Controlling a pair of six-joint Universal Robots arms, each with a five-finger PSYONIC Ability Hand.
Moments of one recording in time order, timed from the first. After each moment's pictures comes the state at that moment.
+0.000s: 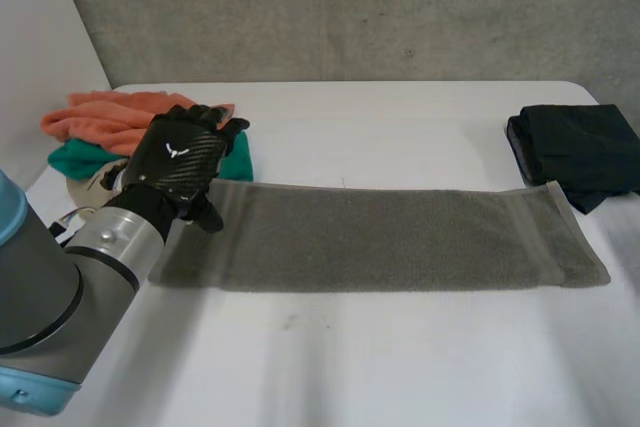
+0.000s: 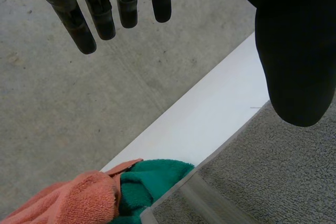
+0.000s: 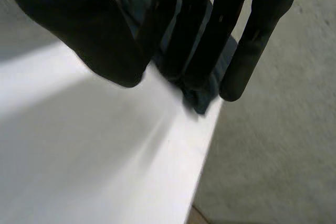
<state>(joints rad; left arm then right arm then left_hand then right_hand) 4.30 -1.70 -1.83 3.49 -1.46 3.50 1.18 -1.27 1.72 -0.06 1.09 2.26 0.20 0.20 0.21 0.20 0.05 0.96 0.97 0.98 0.98 0.82</state>
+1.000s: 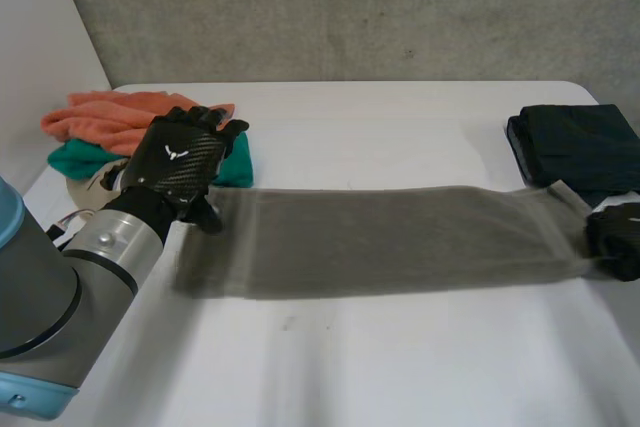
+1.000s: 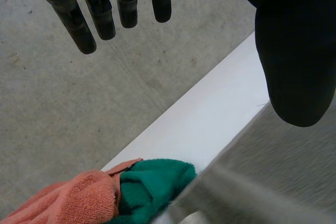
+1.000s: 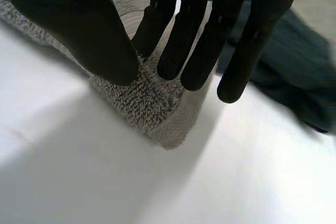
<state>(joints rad) 4.30 -1.69 -1.84 3.50 -1.46 3.50 1.22 -1.14 1.77 -0.09 1.01 2.42 0.20 0.20 0.21 0.20 0.05 1.11 1.18 1.18 1.20 0.98</state>
